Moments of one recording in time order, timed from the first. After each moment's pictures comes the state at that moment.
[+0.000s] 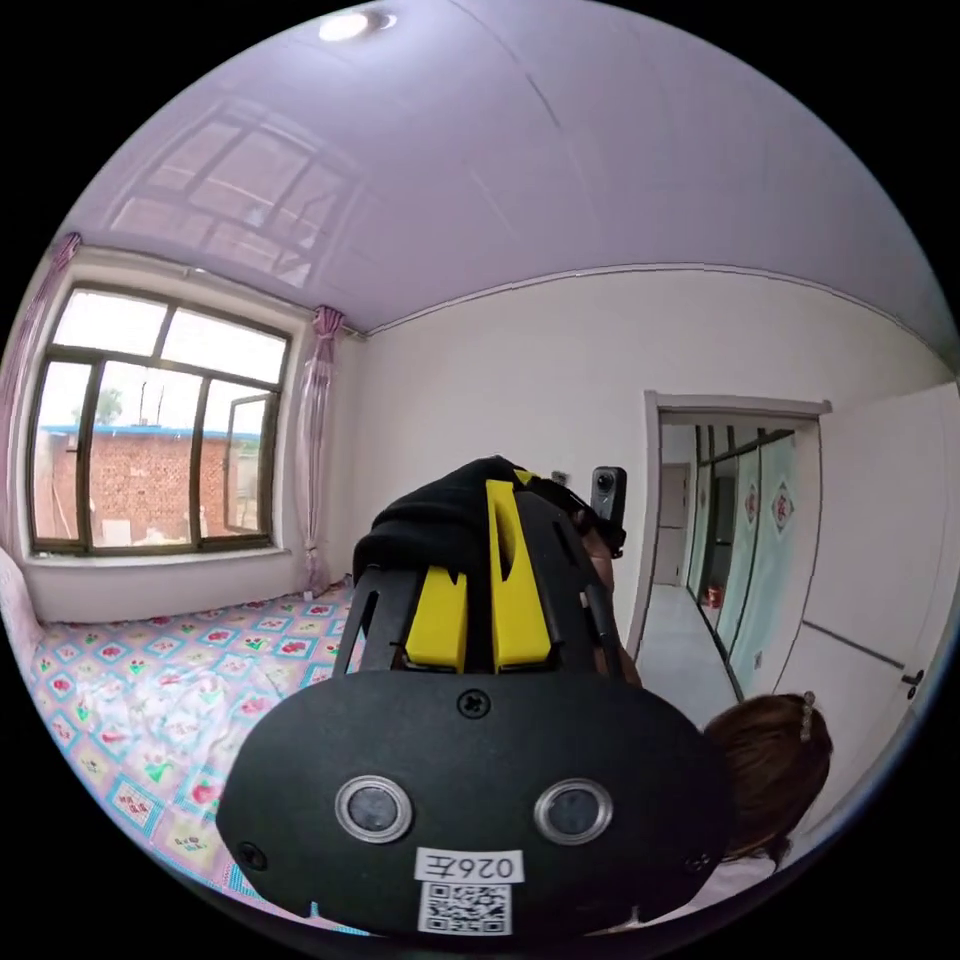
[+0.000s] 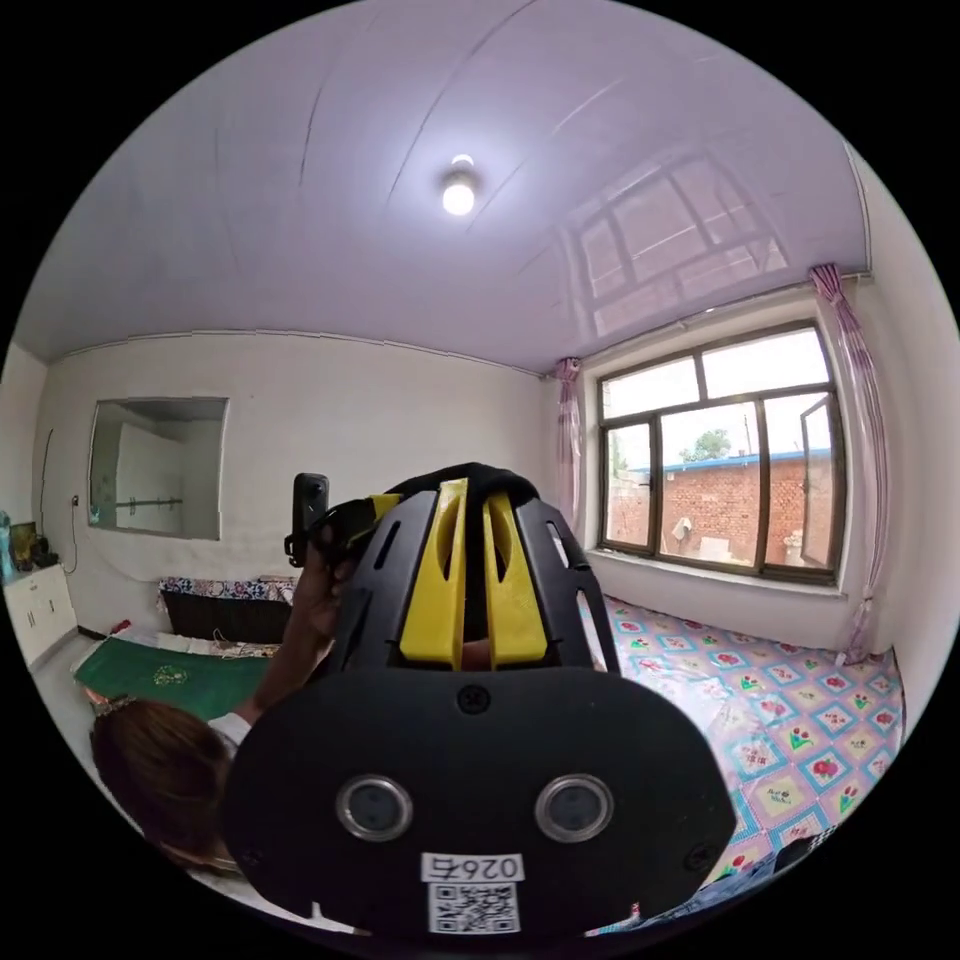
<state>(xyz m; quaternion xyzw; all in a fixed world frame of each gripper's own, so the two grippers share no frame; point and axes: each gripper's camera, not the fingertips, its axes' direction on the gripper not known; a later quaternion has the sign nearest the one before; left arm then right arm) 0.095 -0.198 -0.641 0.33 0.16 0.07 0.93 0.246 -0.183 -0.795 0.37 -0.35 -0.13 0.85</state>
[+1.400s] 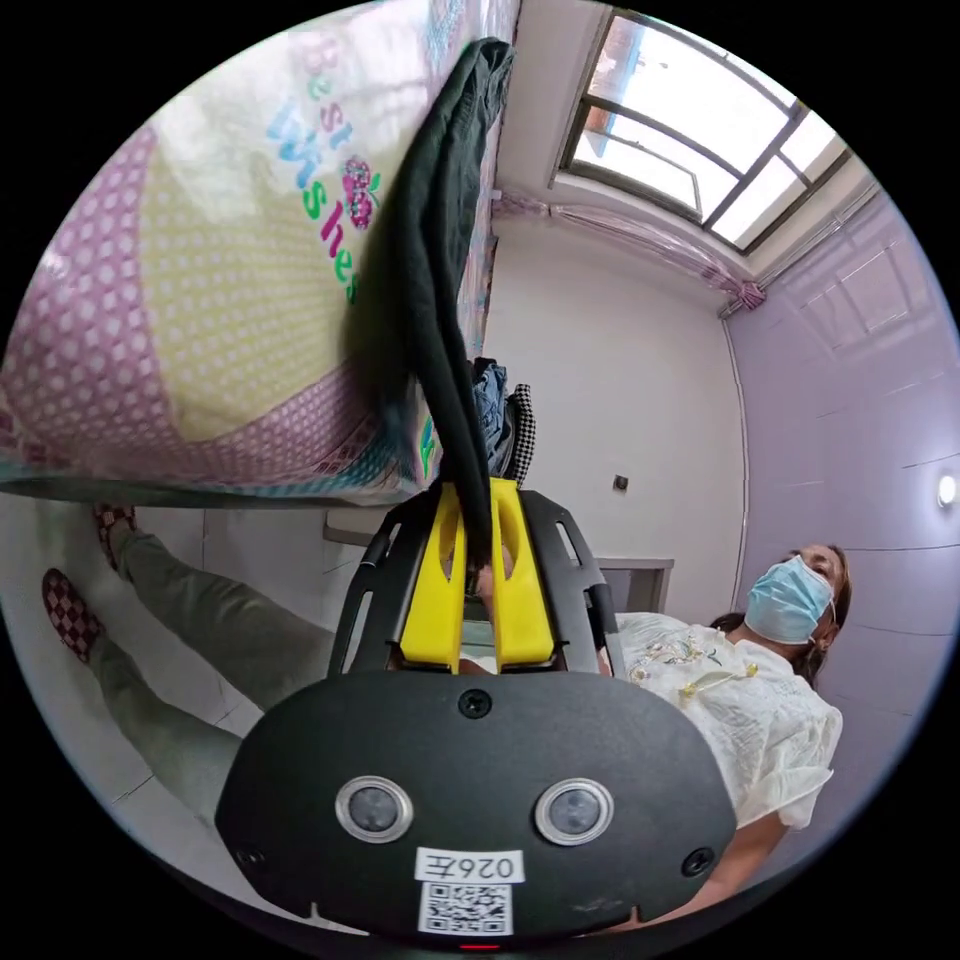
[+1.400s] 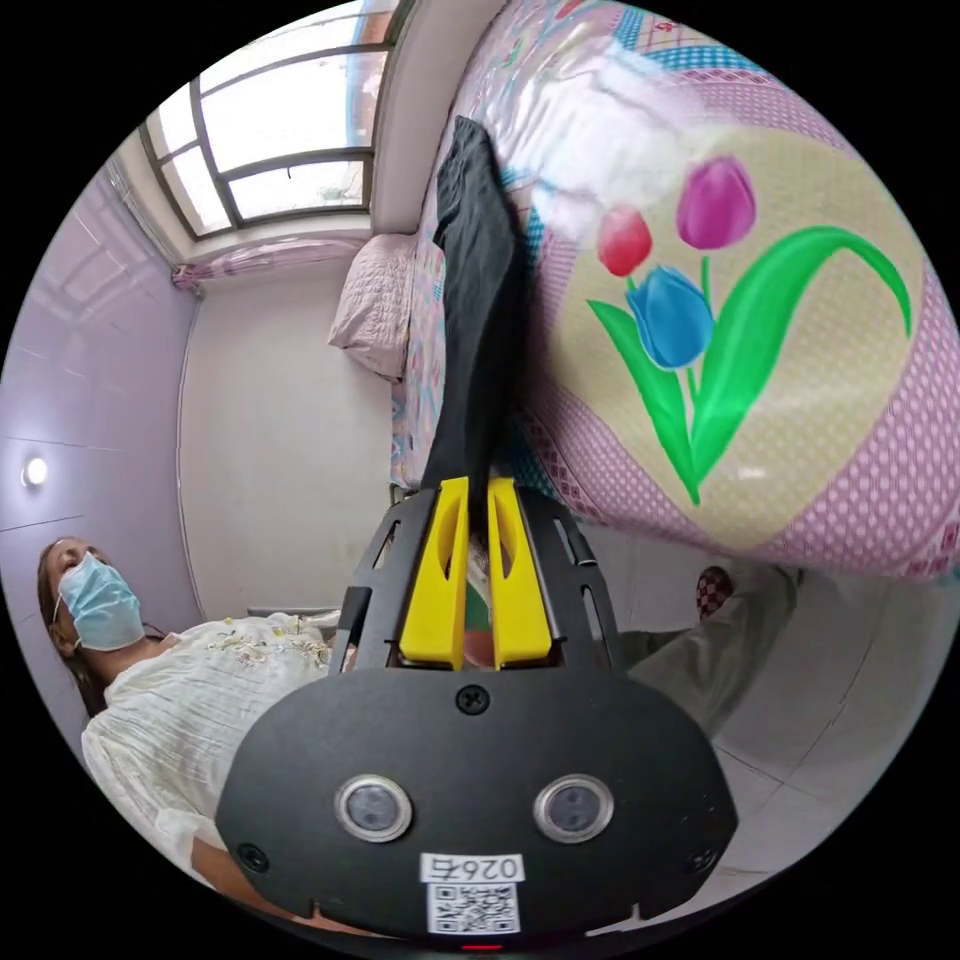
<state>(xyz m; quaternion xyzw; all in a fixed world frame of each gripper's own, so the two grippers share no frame) -0.115 0.323 0.036 -0.04 0.48 -0.48 0.74 0.222 0.210 0.060 -0.22 -0.50 0.31 0.78</state>
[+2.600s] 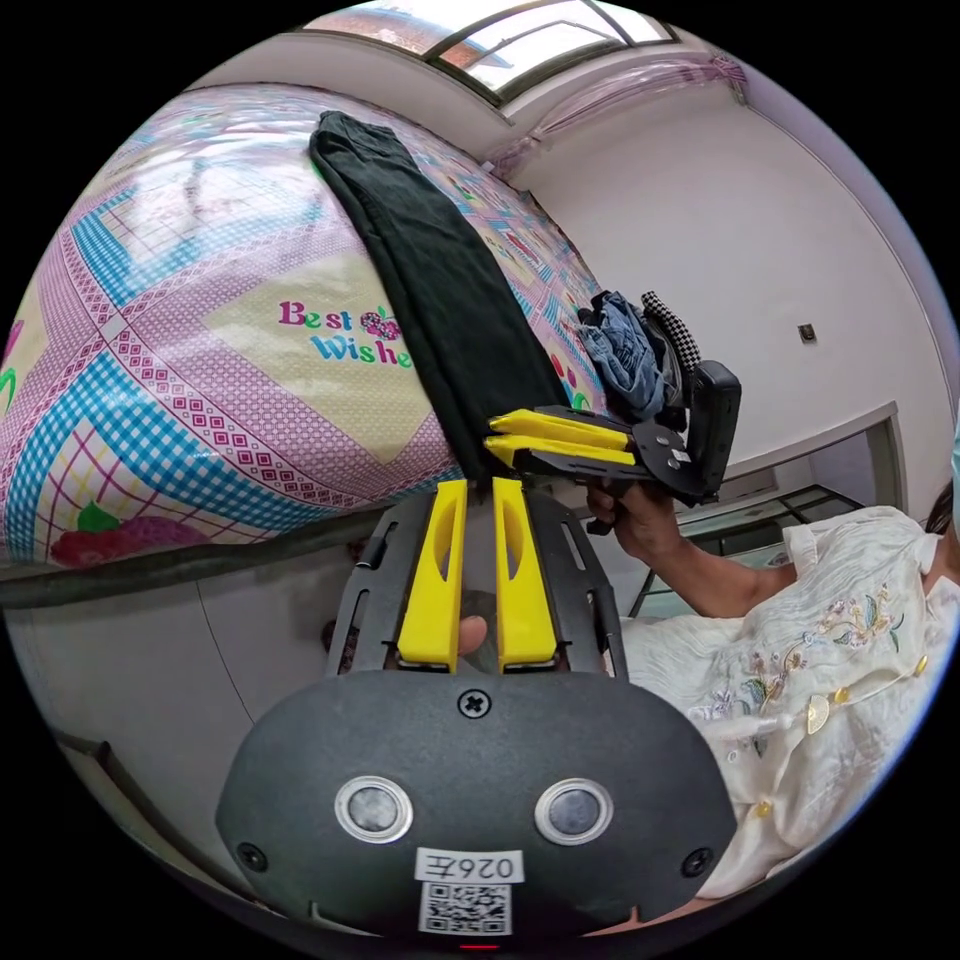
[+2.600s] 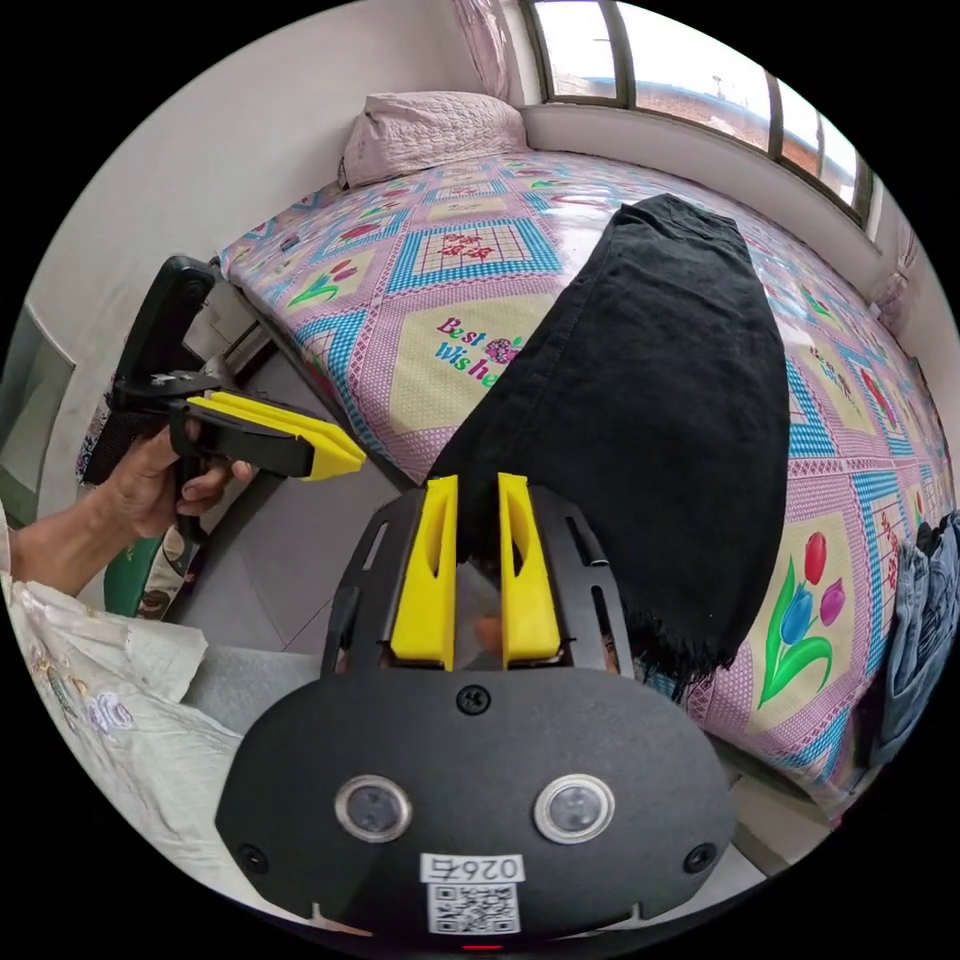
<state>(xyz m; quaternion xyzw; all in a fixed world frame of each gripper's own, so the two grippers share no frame) -0.026 0.326 -0.019 -0.14 0.19 -0.27 0.93 -0.226 0.158 0.034 -0.18 -0.19 -0.15 0.95</state>
